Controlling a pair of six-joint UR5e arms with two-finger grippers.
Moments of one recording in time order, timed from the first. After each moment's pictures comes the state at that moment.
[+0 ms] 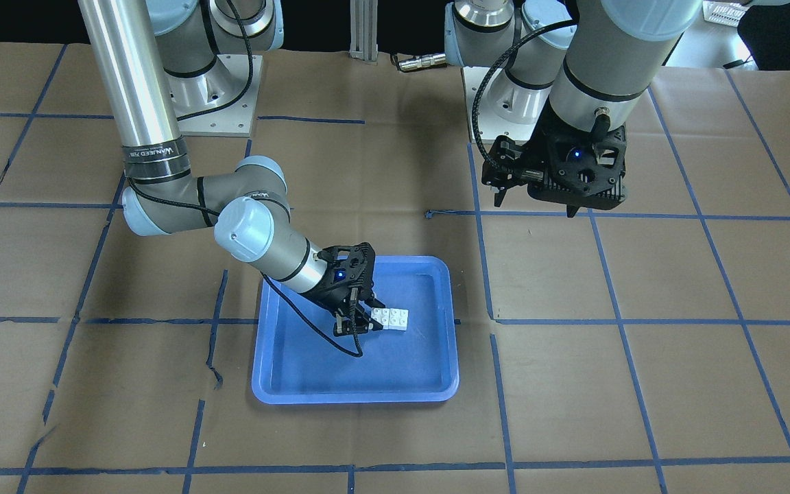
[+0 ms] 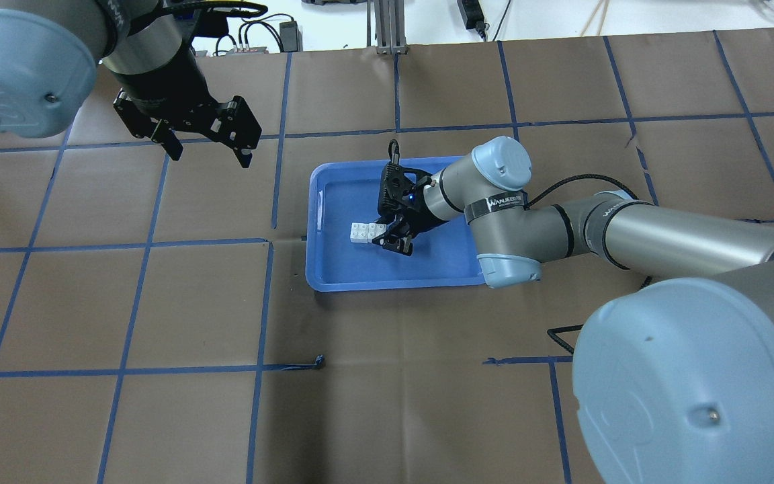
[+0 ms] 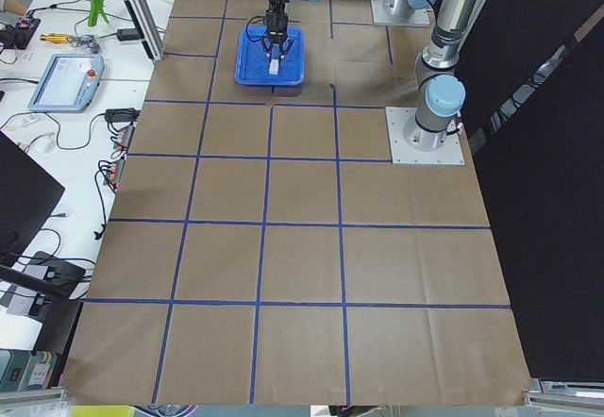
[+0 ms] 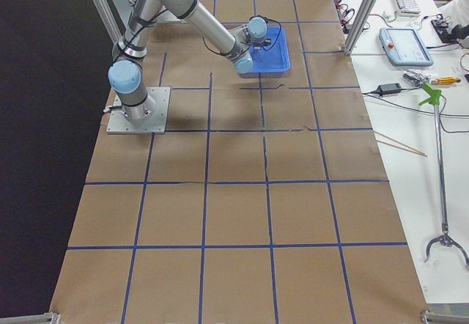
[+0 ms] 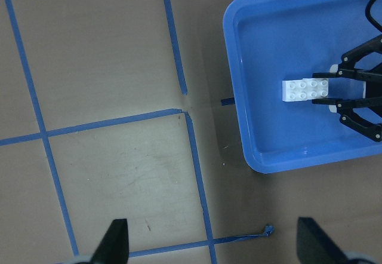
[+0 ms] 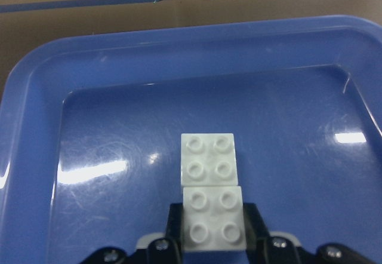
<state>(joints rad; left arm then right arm) -1.61 -1.66 -1.51 -1.56 1.59 0.13 1.77 -0.99 1.92 -2.76 -0.97 -1.18</state>
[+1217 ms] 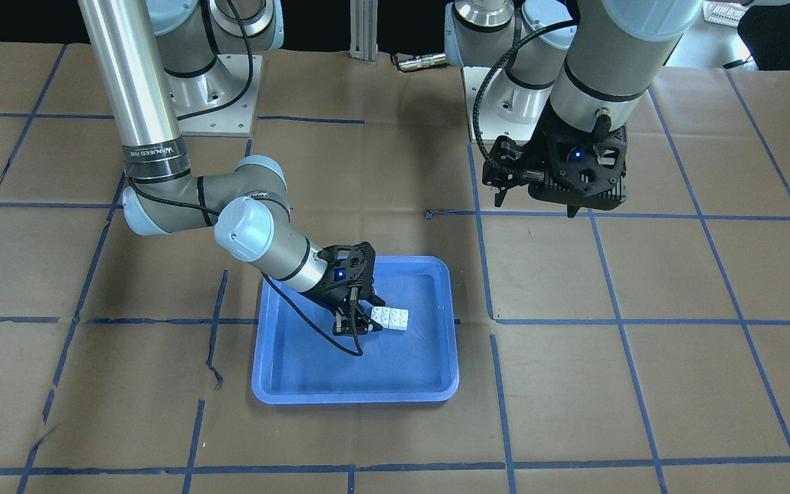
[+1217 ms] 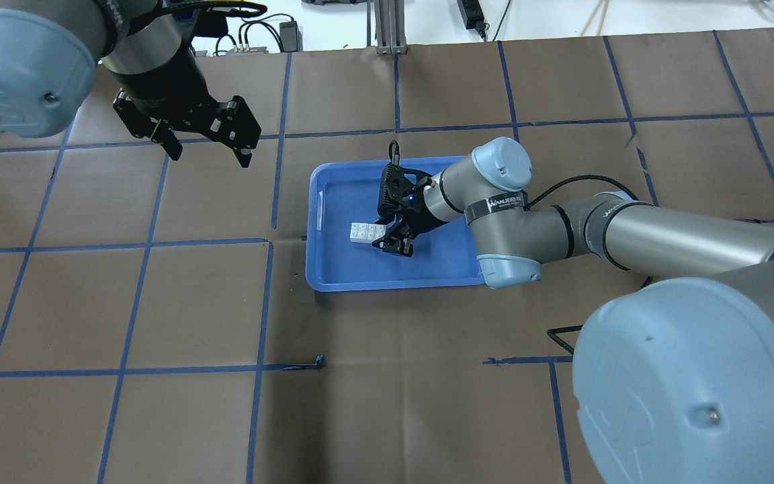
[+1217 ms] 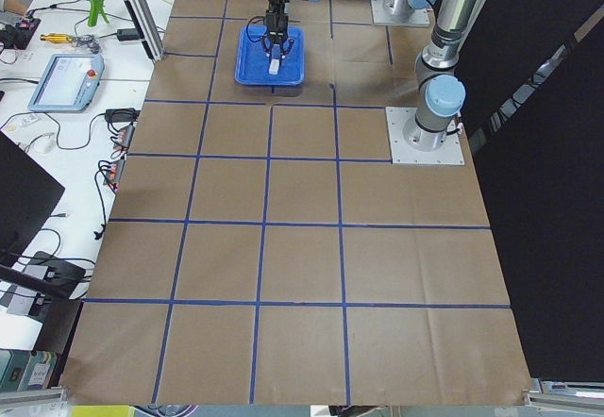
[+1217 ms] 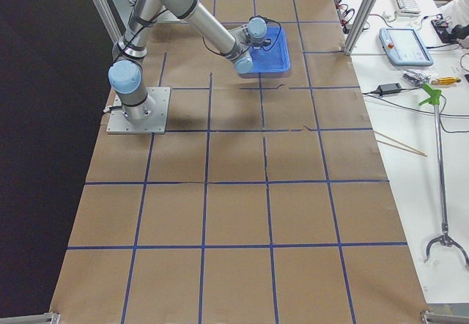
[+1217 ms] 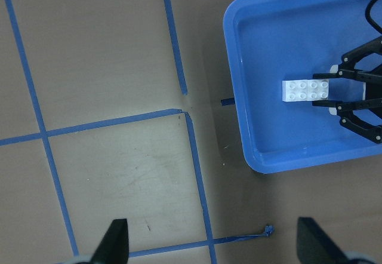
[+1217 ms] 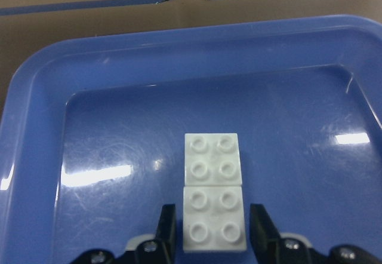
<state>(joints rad) -1.61 -1.66 -1.51 -1.56 1.58 0.13 1.77 -0.99 1.92 -2.76 -0.96 -1.17</state>
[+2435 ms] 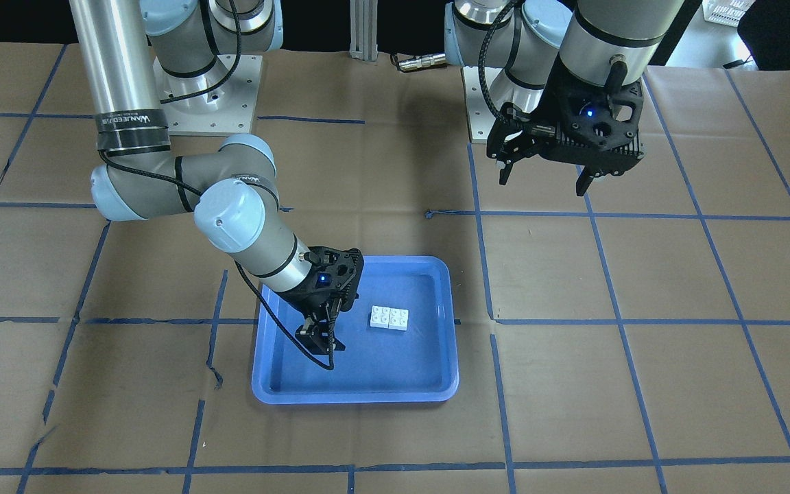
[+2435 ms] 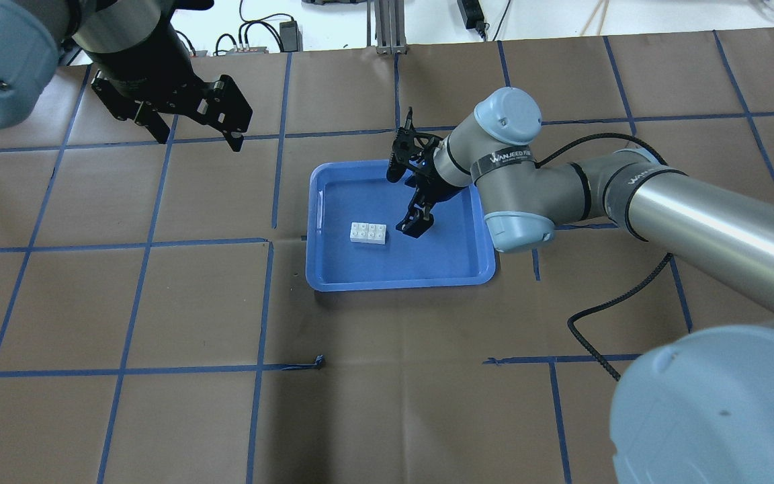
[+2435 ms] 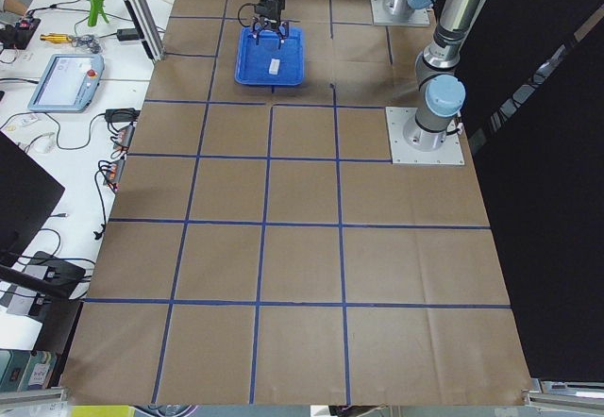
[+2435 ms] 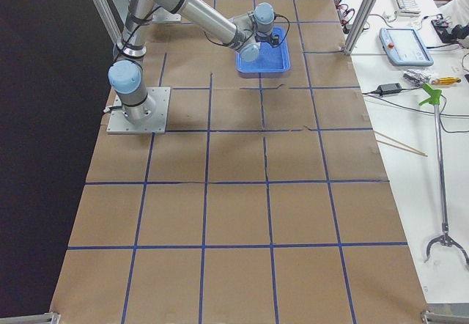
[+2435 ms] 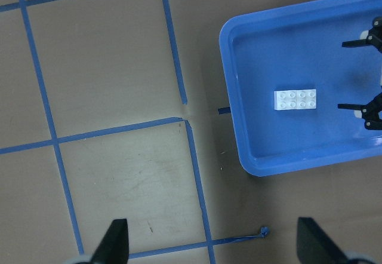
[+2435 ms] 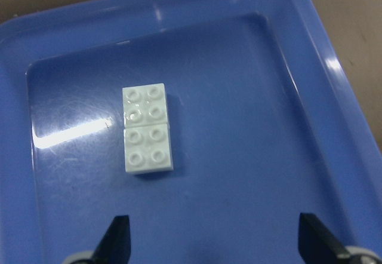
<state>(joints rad) -1.62 -1.61 -1.47 -1.59 1.58 0.13 1.75 -1.12 1.79 -2.40 -1.22 -1.07</state>
